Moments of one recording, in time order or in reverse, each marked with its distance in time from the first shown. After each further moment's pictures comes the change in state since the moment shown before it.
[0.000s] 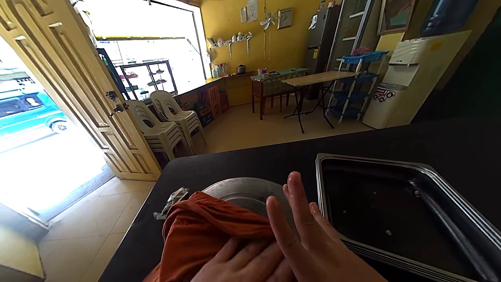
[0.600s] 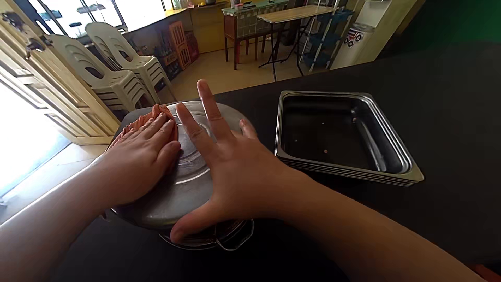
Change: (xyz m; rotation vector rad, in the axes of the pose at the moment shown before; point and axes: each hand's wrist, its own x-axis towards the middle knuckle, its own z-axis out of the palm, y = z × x) left_hand 0.013 -0.069 -0.023 0.219 0.067 -0.447; right_hand 0.035 -0.012 0.007 -0.069 -0.130 0.073
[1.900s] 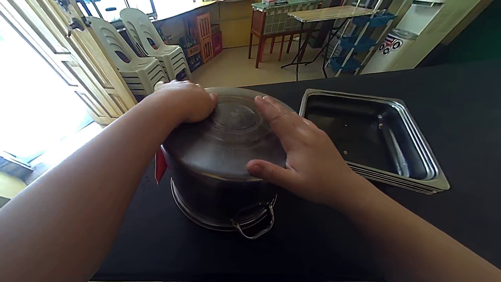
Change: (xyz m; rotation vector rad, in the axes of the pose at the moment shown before) left_hand 0.063 0.021 -0.026 0.132 -0.246 -0.314; right_hand -0.045 0.044 0.013 0.042 0.255 -0.071
